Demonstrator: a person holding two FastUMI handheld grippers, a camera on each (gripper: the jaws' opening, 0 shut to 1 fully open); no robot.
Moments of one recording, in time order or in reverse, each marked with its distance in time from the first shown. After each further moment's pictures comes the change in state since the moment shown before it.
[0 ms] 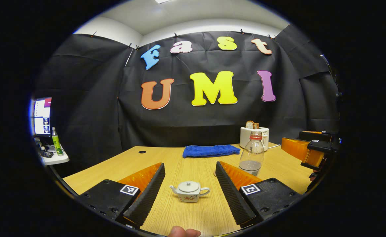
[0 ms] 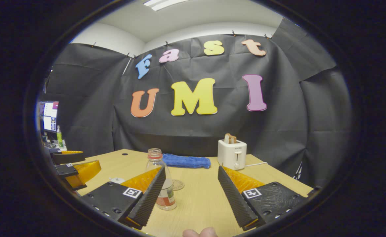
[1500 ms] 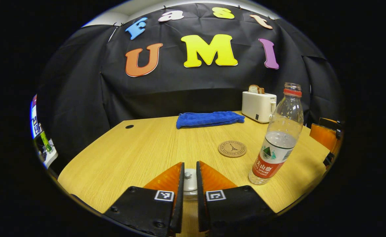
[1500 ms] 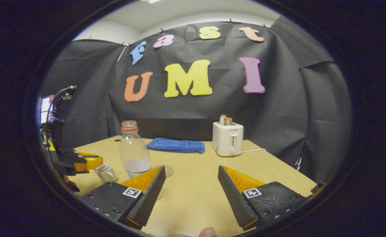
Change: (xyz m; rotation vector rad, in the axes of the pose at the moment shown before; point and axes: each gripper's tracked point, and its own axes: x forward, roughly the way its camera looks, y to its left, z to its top) left arm 0.072 0.013 -0.077 0.049 0.301 -0.033; right arm 0.028 -0.022 -0.049 0.009 0.126 0.017
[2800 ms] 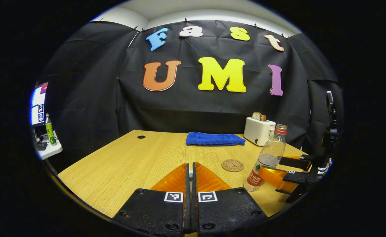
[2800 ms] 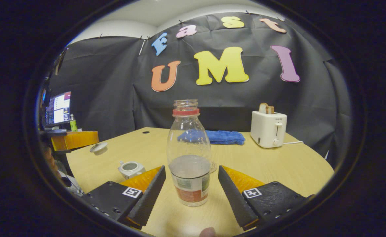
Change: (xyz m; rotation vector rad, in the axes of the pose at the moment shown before) left arm -0.069 0.036 0.044 -0.128 -0.175 0.000; right arm 0.046 0.092 -0.034 -0.006 0.106 0.205
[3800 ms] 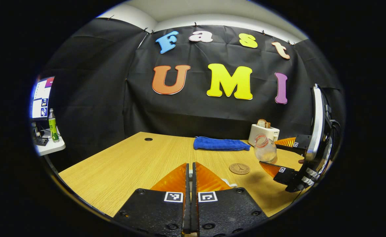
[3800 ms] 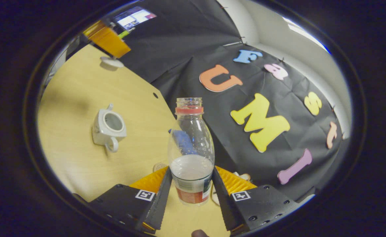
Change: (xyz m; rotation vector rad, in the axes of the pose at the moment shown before) left arm -0.006 0.037 0.000 -0.033 -0.038 0.023; right arm 0.043 0.013 0.049 -1.113 -0.076 -0.139
